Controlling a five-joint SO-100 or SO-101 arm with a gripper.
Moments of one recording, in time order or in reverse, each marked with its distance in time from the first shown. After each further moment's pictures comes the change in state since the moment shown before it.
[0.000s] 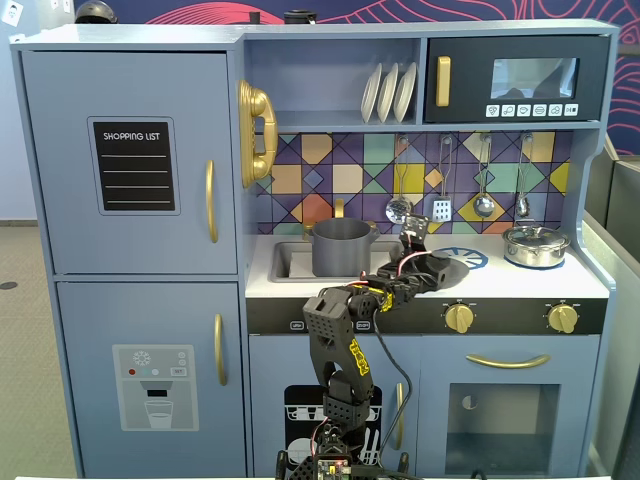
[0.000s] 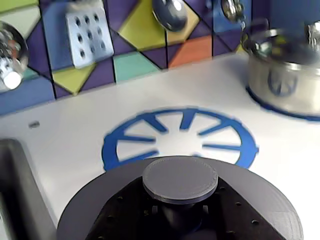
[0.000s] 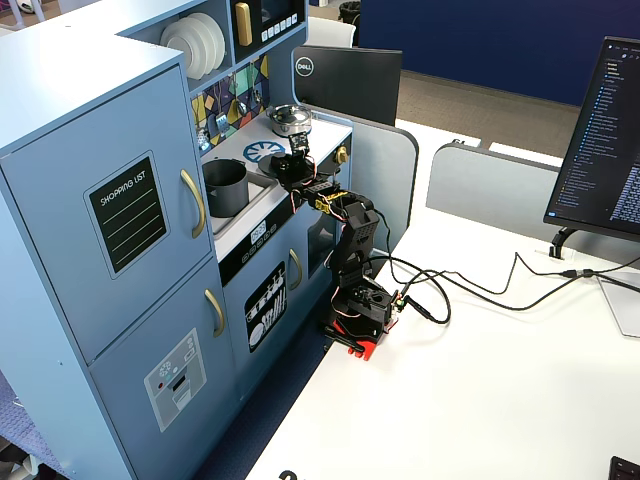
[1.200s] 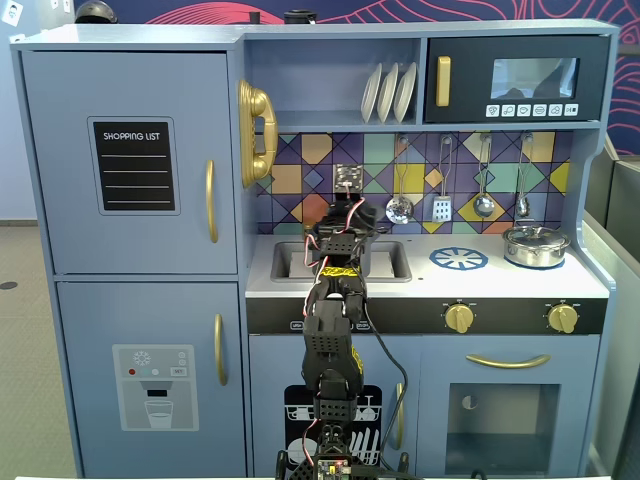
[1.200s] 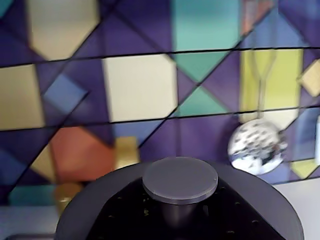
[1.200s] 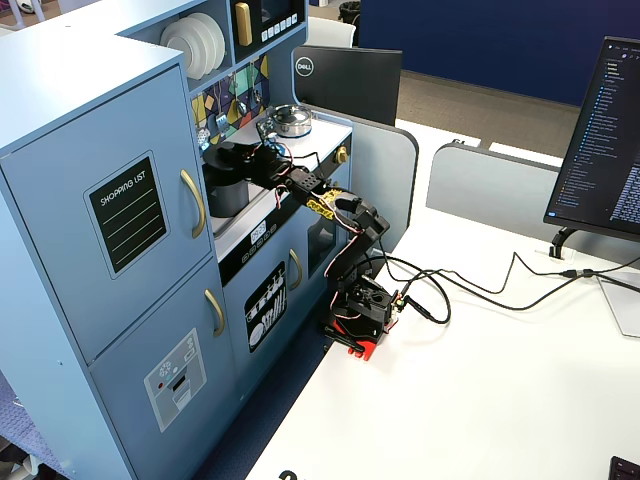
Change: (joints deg) arm -25.7 9.2 -16.7 21.6 -0.5
